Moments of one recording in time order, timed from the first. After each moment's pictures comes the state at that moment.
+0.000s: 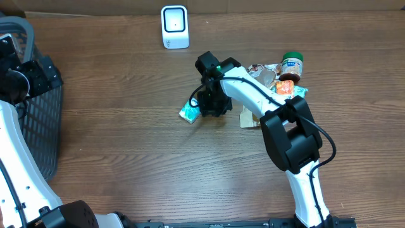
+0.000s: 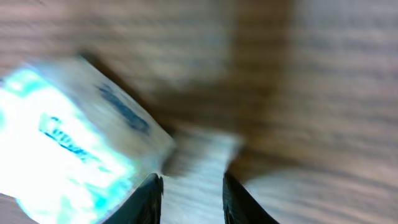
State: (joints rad) left arm 0.50 1.57 1.77 -1.18 0.17 0.00; right arm 0.56 2.28 1.78 -0.99 -0.20 0.45
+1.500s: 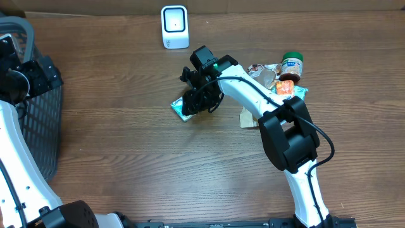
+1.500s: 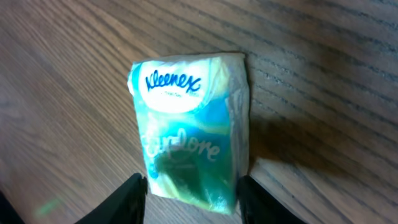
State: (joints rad) left arm 0.50 1.57 1.77 -1.18 0.17 0.00; right arm 0.57 2.30 1.84 -0.93 -0.46 0.07
